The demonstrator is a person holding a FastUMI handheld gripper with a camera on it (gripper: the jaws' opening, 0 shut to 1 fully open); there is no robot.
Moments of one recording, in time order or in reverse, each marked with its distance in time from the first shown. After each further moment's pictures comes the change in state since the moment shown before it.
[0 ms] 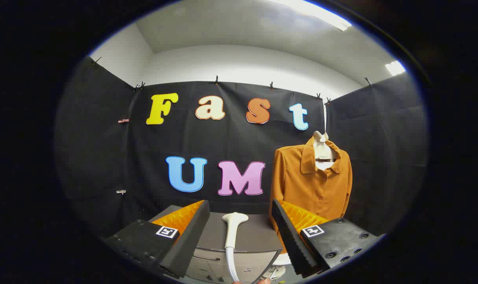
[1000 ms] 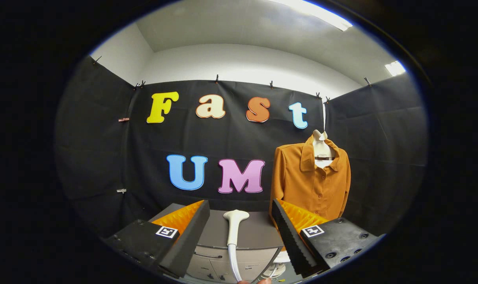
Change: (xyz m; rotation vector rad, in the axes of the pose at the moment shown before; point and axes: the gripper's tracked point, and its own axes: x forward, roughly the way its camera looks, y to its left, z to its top) arm -0.013 0.010 -0.005 0.005 0.029 -0.004
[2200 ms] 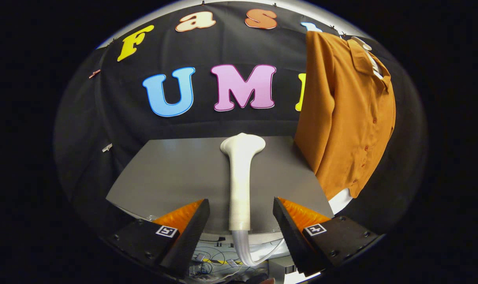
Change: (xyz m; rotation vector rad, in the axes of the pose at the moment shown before) arm 0.170 0.029 -0.268 0.037 0.700 0.003
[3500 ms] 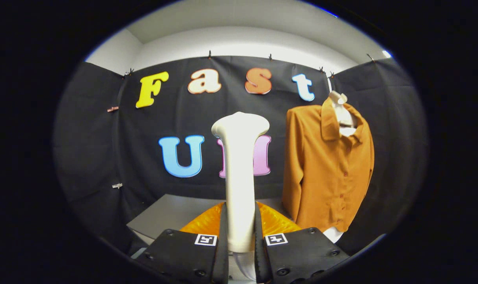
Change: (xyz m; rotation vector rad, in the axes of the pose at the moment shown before) arm -0.181 -0.036 0.109 0.029 -0.629 0.016
